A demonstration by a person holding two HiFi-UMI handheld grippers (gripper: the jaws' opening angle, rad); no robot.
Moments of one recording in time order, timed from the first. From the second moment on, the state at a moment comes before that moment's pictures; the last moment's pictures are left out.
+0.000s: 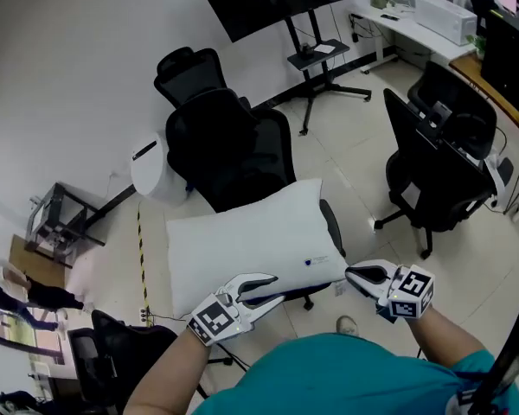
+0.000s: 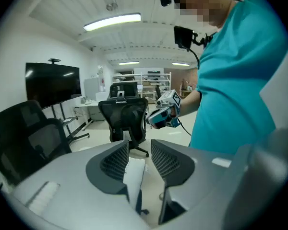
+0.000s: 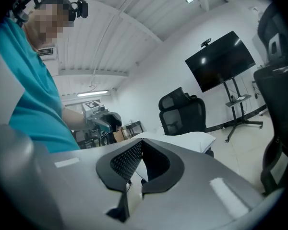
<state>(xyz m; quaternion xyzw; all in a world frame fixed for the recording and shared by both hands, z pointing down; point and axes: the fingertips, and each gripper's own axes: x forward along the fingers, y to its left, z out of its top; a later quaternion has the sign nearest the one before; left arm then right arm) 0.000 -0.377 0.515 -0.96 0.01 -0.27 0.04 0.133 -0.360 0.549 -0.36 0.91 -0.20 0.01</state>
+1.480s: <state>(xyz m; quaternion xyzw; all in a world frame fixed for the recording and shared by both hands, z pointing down) 0.034 -0.469 0.791 -0.35 -0.55 -0.72 0.22 0.239 -0.259 0.688 -0.56 0.74 -0.36 0.10</state>
